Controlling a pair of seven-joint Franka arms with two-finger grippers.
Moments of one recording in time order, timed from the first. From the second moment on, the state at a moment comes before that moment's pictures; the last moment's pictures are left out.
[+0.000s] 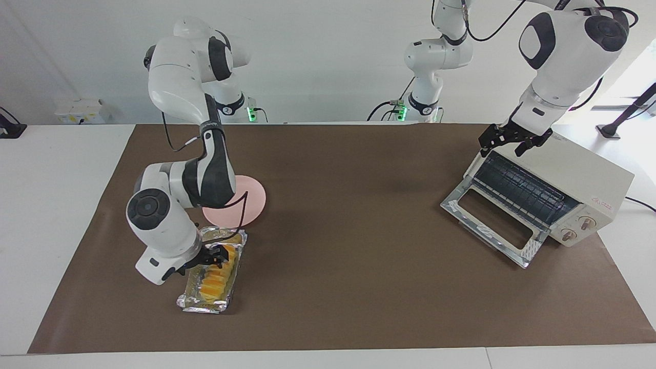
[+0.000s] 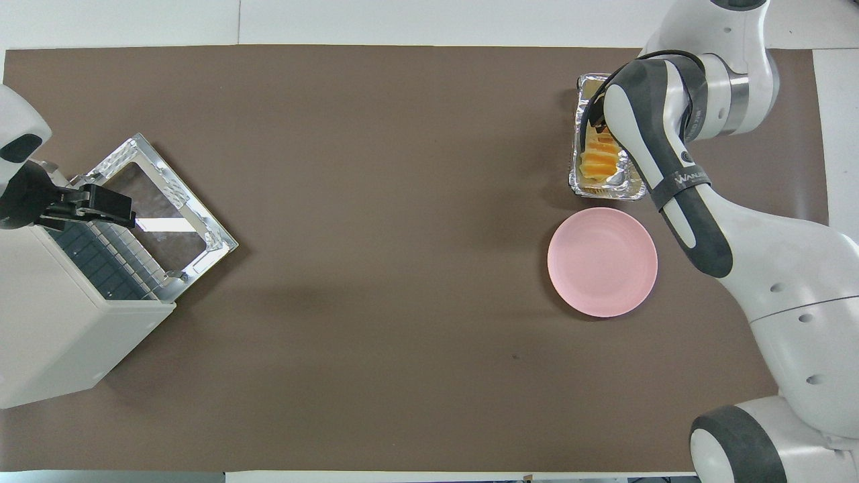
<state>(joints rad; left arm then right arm) 0.02 -0.01 -0.08 -1.72 -0.02 1.64 -0.01 0.07 0.80 0.00 -1.01 -0.06 1.76 -0.08</state>
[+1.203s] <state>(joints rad) 0.02 -0.01 -0.08 -1.72 -0.02 1.64 -0.01 0.04 0.74 -0.03 -1.26 -0.02 2.07 0.07</state>
